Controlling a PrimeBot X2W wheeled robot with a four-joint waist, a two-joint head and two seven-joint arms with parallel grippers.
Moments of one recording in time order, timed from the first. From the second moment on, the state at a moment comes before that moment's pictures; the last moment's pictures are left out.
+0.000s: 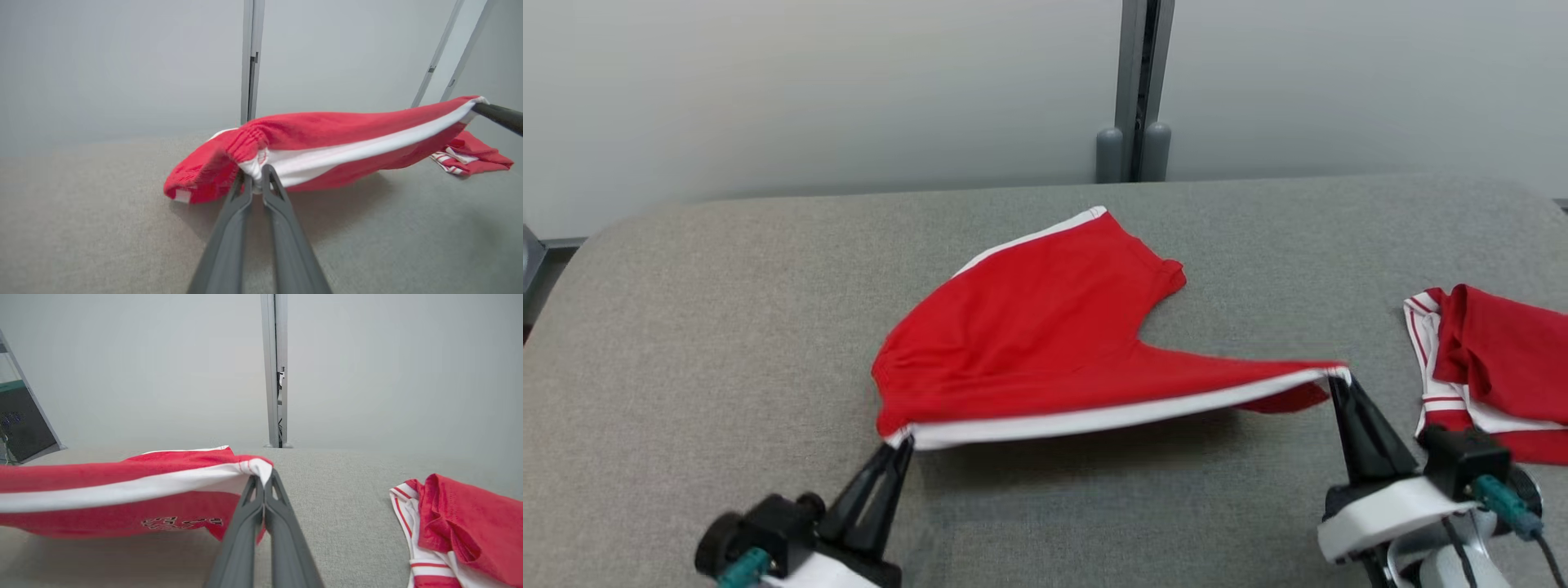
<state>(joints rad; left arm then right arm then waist) 0.02 0.15 -0.30 0.26 -0.31 -0.13 -0.26 -0.11 -0.06 0.07 0.37 0.14 0.13 -0.26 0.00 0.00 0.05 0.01</state>
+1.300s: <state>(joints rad) -1.32 0.35 -0.49 0.57 -0.50 -0.13 -0.25 -1.31 -0.18 0.08 0.54 0.11 0.13 -0.26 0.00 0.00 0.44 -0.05</state>
